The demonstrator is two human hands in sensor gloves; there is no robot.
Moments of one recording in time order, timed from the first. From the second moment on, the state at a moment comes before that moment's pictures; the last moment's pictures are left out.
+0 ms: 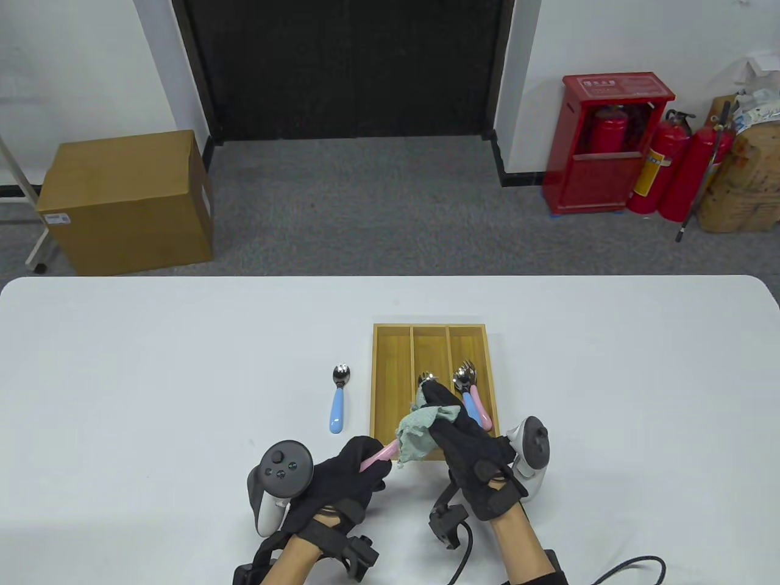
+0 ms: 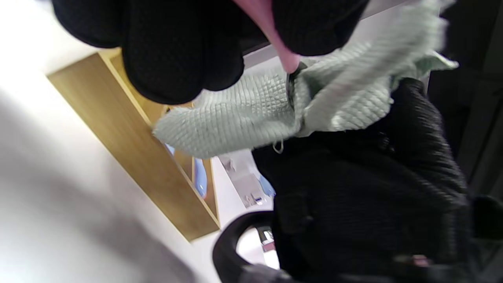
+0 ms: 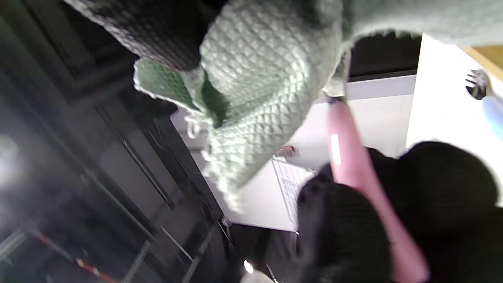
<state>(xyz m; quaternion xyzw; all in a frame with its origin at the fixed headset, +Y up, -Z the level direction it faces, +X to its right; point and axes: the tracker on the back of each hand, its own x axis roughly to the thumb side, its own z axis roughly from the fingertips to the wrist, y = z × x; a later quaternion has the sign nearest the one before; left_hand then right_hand) -0.140 -0.739 -0.309 -0.06 -0.15 0.56 0.81 0.112 -0.737 -0.347 0.23 0.03 0.61 0.75</state>
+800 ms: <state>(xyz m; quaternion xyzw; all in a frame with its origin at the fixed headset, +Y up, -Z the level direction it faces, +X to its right) -0.137 -0.729 -0.306 -0.05 -0.23 0.47 0.85 0.109 -0.705 -0.340 0.27 -0.05 0.81 0.52</state>
